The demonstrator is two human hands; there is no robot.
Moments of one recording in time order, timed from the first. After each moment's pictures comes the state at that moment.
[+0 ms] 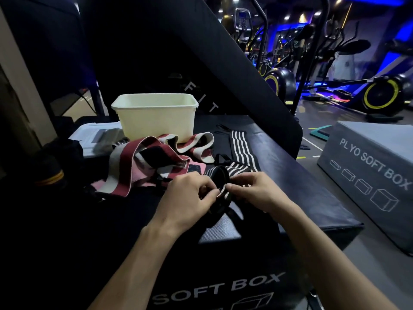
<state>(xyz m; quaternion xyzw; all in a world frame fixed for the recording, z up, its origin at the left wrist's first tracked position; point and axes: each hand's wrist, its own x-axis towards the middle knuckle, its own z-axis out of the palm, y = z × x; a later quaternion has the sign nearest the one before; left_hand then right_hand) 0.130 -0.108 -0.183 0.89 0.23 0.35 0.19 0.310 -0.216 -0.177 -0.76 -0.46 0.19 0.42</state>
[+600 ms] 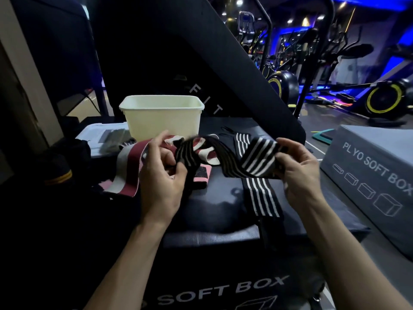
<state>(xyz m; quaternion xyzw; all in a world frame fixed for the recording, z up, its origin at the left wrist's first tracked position) 0.108 -0.084 -0.169 0.71 0.26 0.61 0.25 0.332 -0.219 -0.151 -0.54 -0.29 0.11 0.79</state>
